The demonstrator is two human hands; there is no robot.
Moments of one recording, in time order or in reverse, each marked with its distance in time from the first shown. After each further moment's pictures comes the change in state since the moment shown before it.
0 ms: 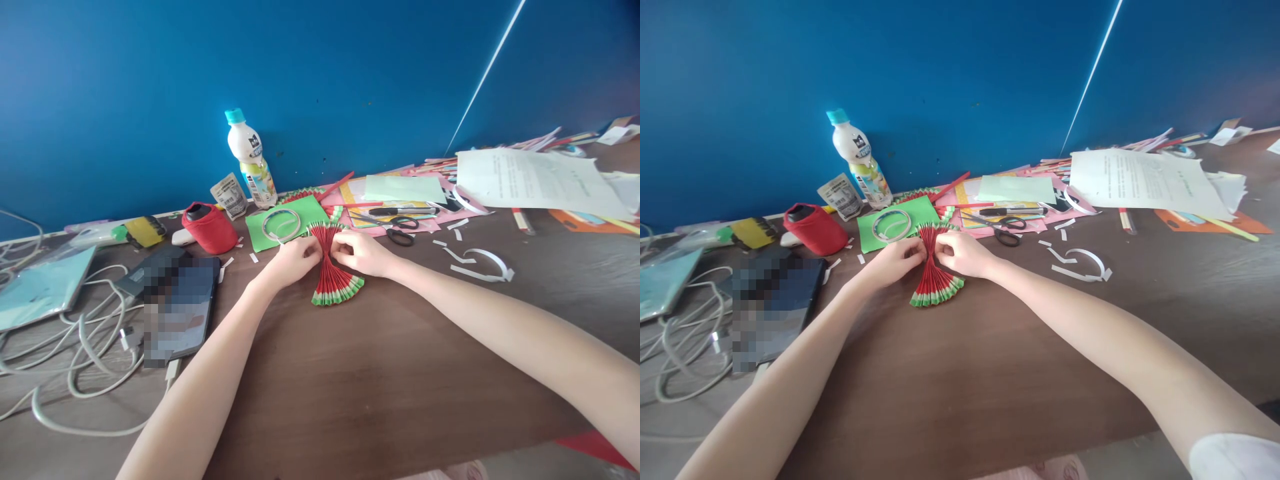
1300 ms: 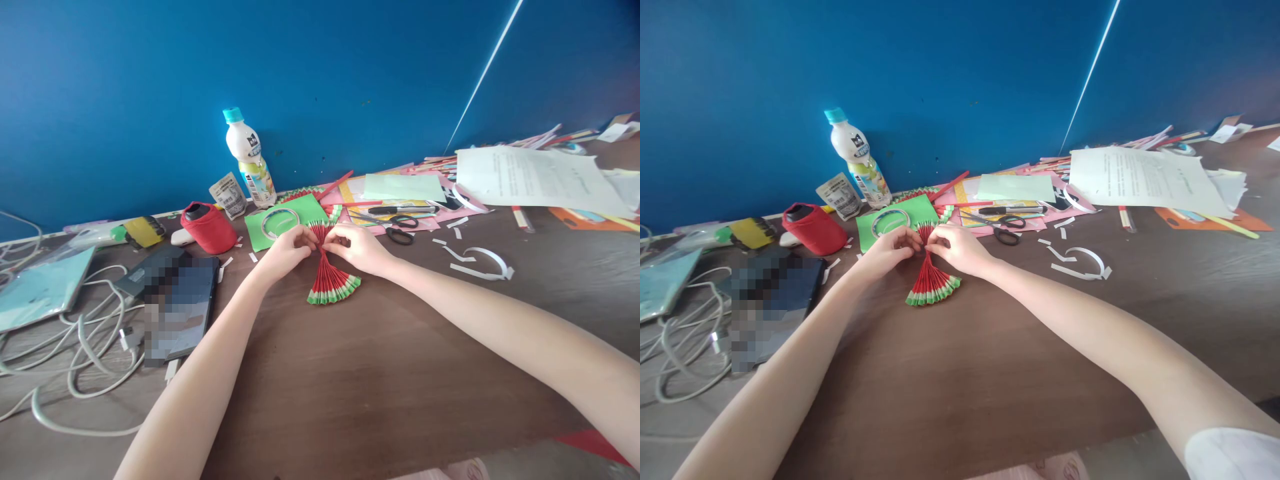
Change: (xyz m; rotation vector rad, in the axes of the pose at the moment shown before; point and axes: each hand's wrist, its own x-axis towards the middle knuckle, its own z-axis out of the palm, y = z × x) left_hand 0.004 -0.007 -0.004 -0.390 0.071 -0.113; right_hand 0.004 0.001 0.005 0.026 0.170 -0.046
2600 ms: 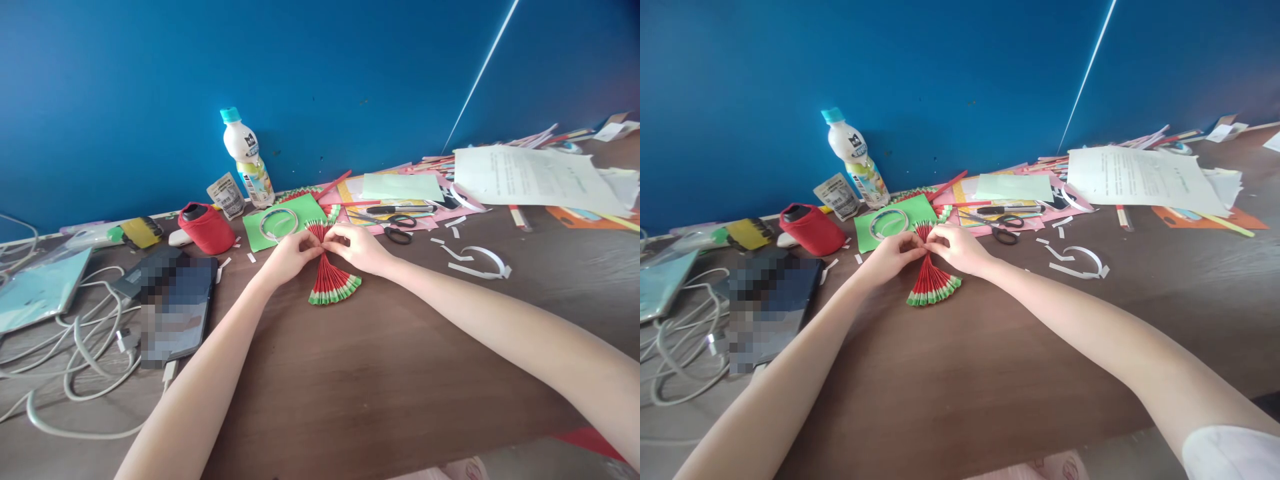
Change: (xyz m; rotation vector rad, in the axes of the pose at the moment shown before) left_hand -0.003 0.006 0.009 0.194 -0.001 0.044; right_hand -0.001 0.000 0.000 0.049 -0.006 0.047
